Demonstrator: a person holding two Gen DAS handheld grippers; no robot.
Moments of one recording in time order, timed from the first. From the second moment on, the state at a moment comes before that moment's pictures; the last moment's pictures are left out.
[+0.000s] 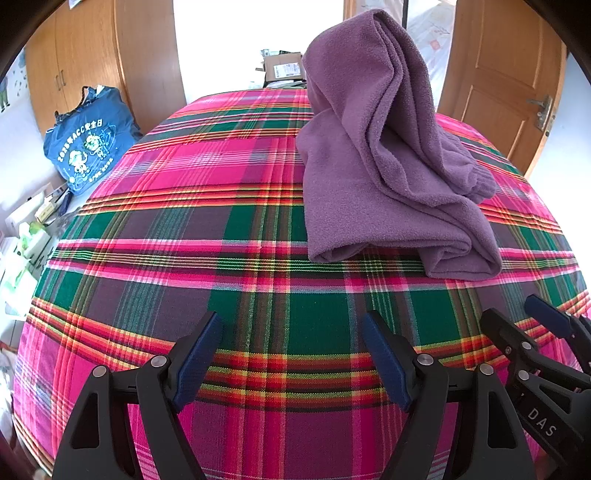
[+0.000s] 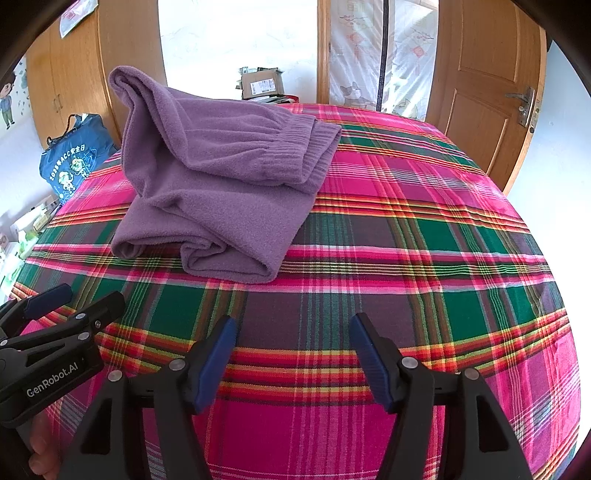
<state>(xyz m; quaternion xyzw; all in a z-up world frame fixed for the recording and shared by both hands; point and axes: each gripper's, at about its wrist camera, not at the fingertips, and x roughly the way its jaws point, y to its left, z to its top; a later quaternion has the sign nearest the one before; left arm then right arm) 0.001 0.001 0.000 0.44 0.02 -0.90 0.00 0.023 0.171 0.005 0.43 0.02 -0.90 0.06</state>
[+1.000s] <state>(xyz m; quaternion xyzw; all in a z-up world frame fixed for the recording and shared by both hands) 0.002 -0.001 0.000 0.44 0.02 -0.90 0.00 0.020 0.161 0.005 0.44 0.03 -0.90 0.07</state>
